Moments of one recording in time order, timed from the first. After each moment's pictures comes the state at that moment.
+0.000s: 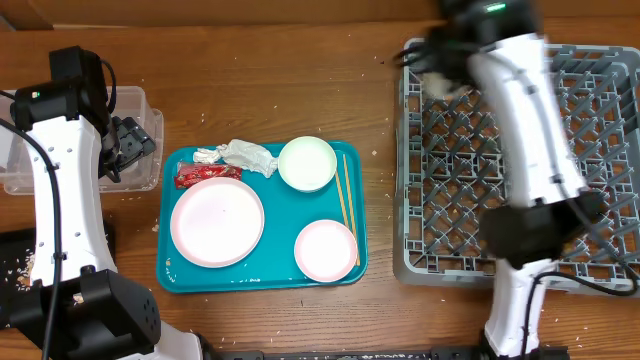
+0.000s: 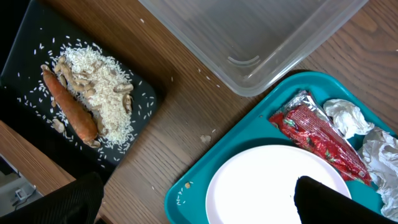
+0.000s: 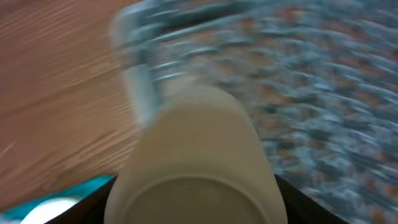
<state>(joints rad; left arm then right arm) 0.26 1.71 1.69 -1.38 -0.27 -0.49 0.19 2.18 2.53 -1.59 0.23 0.56</state>
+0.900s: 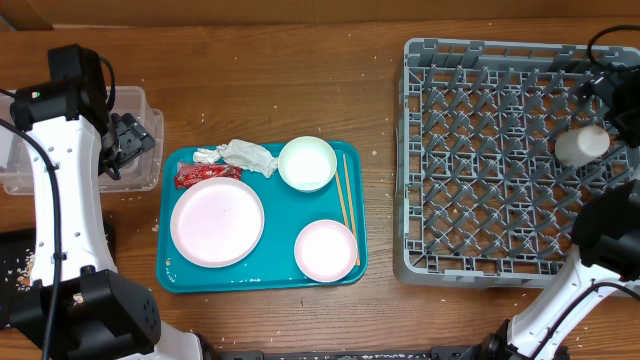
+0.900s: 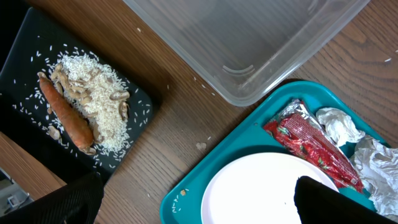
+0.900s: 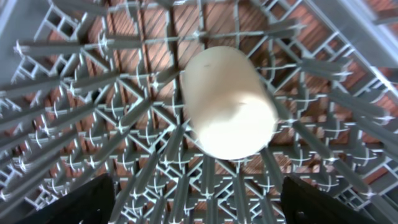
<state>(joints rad) 0.26 1.71 1.69 -1.35 -0.27 -0.49 -0.44 2.18 2.30 -1.56 0.00 0.48</state>
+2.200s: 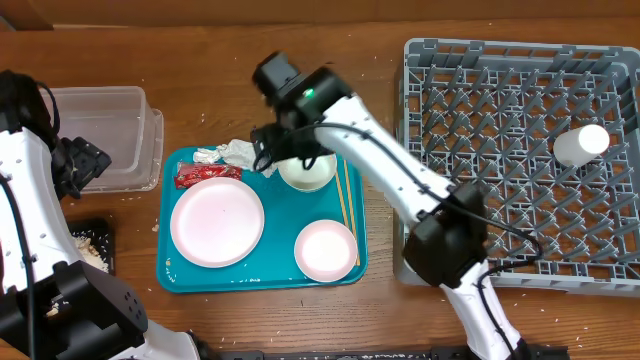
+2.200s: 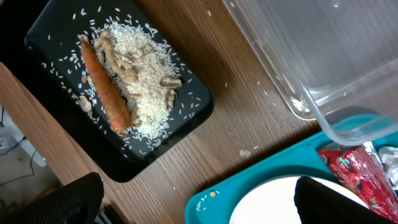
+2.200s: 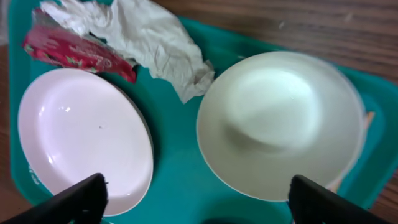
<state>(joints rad) 0.49 1.74 1.69 -1.39 -0.24 -0.50 0.73 2.32 2.30 -1.29 -0.14 0.44</state>
